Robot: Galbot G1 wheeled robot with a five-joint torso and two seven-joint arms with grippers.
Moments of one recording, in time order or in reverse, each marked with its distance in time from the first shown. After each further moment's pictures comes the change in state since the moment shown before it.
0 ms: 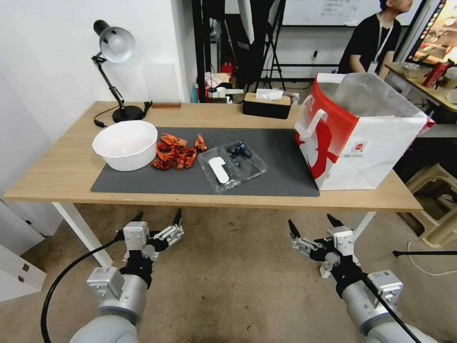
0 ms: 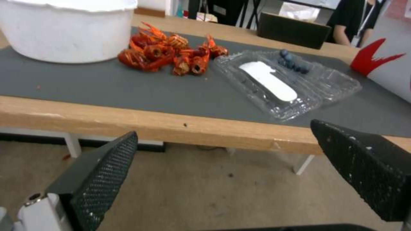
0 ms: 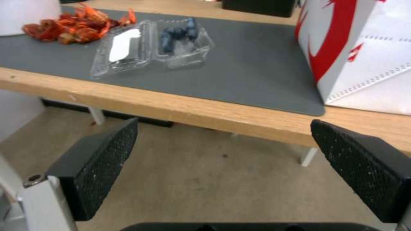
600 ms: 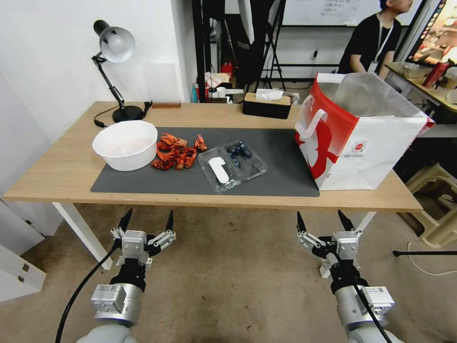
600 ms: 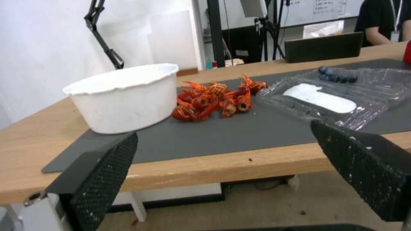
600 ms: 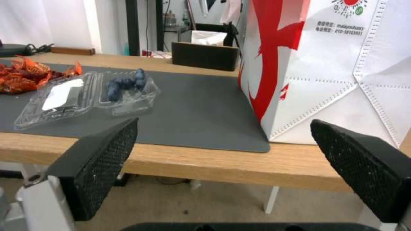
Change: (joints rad) left arm 0.055 -0.204 -0.141 0.105 0.422 -0.277 0.239; right arm -0.005 0.217 -0.043 -0.177 -0.229 0.422 0.068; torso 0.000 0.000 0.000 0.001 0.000
